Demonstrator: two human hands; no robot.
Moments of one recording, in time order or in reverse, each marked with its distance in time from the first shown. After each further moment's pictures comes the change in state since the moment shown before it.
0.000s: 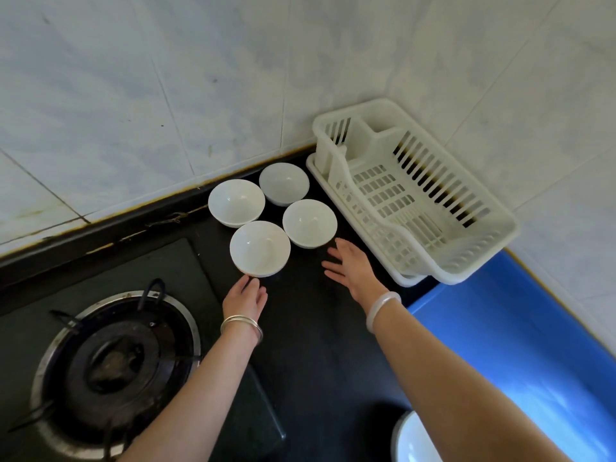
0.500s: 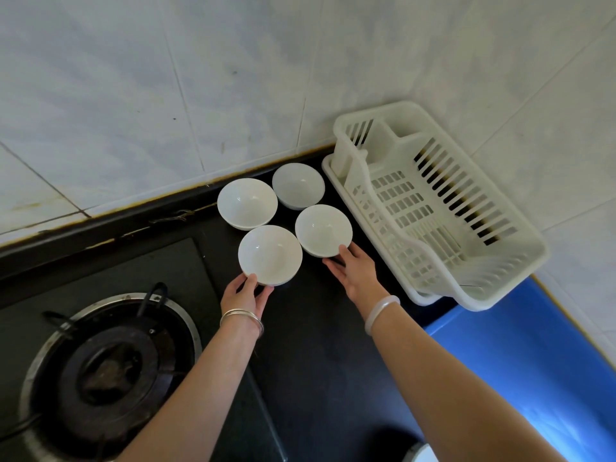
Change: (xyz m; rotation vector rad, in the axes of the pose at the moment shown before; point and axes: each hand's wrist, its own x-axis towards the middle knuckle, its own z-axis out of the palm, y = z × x) left_hand 0.032 0.017 0.008 -0.210 0.076 -0.092; right_hand 0.044 0.003 0.025 0.304 0.074 0.015
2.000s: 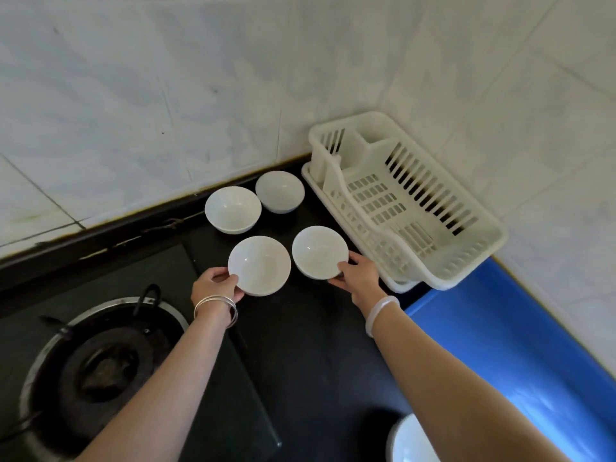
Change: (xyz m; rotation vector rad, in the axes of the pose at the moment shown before) left_hand -0.005 0.024 -0.011 0.491 0.022 0.307; right_hand -0.025 -0.006 -0.038 -0.349 0.144 -0.071
